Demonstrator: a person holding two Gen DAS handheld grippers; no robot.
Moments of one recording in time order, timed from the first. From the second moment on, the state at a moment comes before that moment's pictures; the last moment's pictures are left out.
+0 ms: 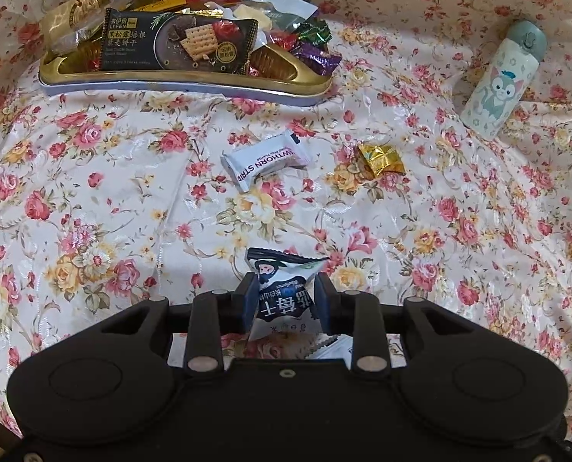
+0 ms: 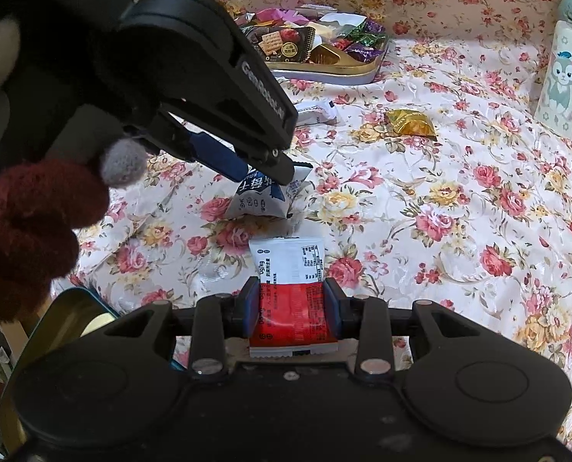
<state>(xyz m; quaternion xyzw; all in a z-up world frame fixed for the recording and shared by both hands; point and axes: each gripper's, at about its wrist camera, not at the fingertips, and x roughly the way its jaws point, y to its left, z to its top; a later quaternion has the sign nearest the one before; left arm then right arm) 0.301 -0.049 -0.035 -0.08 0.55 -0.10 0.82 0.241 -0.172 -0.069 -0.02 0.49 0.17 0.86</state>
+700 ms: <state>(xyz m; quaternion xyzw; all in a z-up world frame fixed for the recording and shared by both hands) 0.253 -0.041 -0.001 -0.05 0.51 -0.09 0.85 0.206 -0.180 -0.038 0.01 0.46 0.14 0.88</state>
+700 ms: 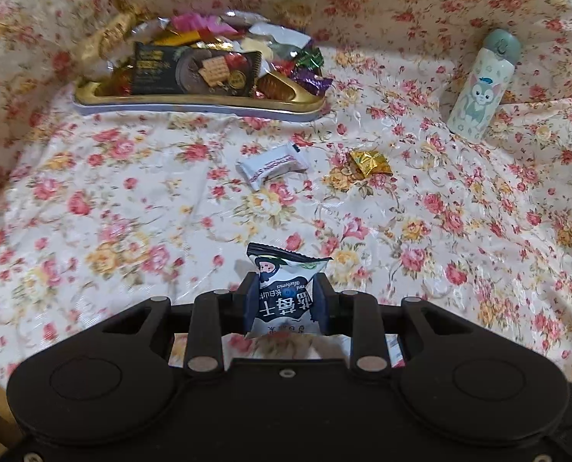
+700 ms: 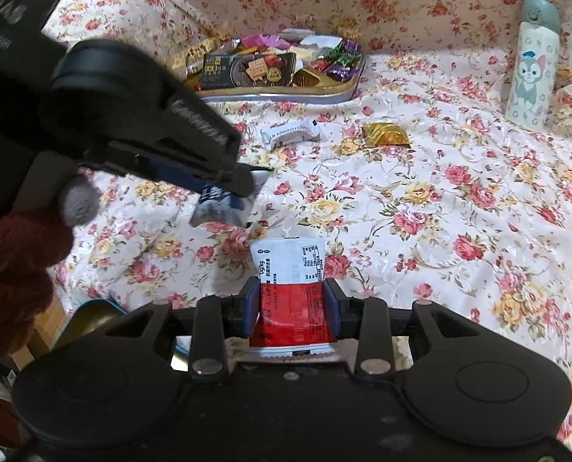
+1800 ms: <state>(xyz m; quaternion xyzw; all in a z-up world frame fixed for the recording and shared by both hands) 0.060 0.000 0.003 -0.05 0.49 -0.08 0.87 0.028 -0.201 0.004 0.11 0.42 0.11 0.90</state>
